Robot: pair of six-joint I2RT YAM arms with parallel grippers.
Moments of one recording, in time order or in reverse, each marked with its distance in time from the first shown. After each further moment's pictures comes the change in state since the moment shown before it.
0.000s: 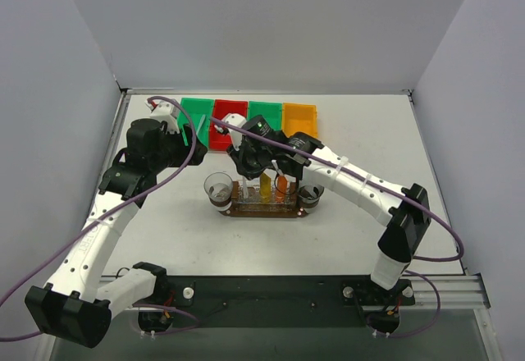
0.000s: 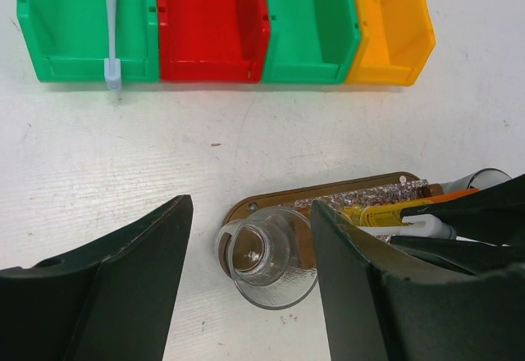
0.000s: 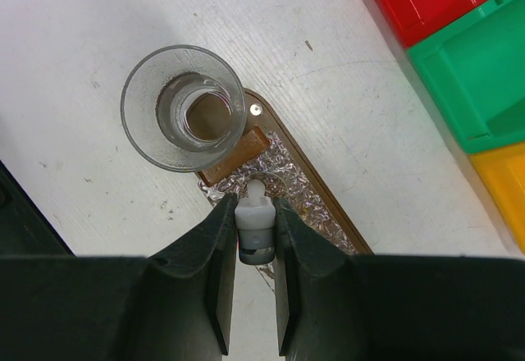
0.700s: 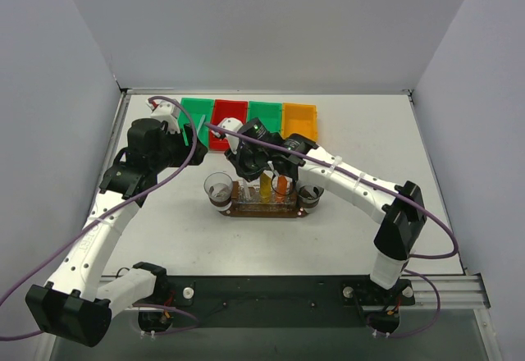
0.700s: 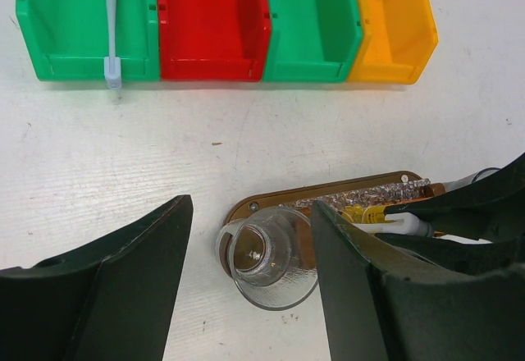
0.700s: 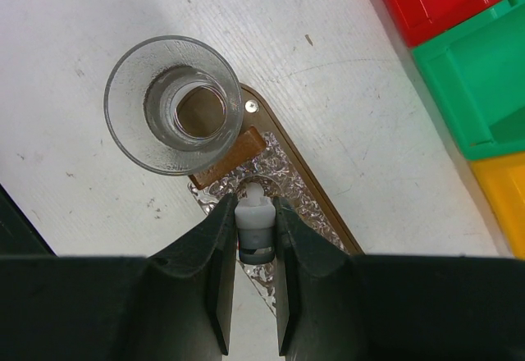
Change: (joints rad) left arm 0.000 0.007 0.000 0.000 0.000 0.002; right arm 0.001 0.032 -0.011 0.010 -0.003 -0.045
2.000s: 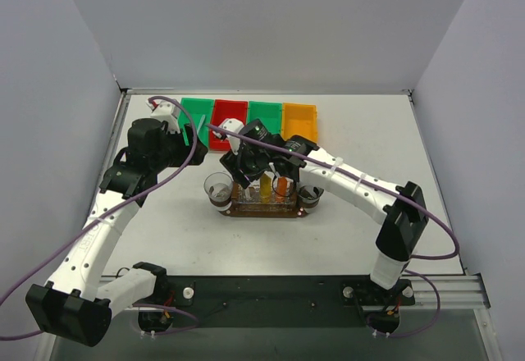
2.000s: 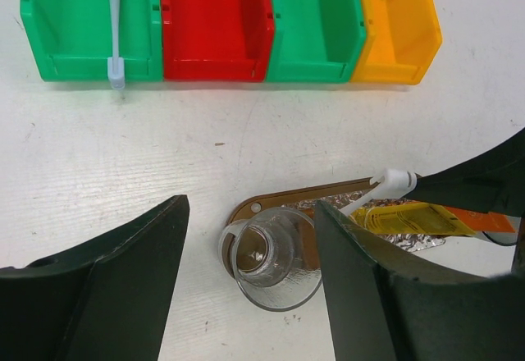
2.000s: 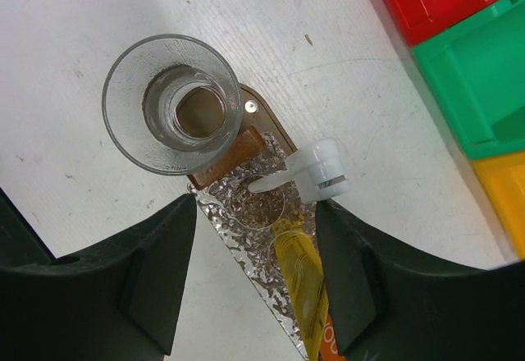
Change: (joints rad) left arm 0.000 0.001 0.000 0.000 -0.007 0.004; right arm -0.001 -0.010 -0.031 0.028 0.000 0.002
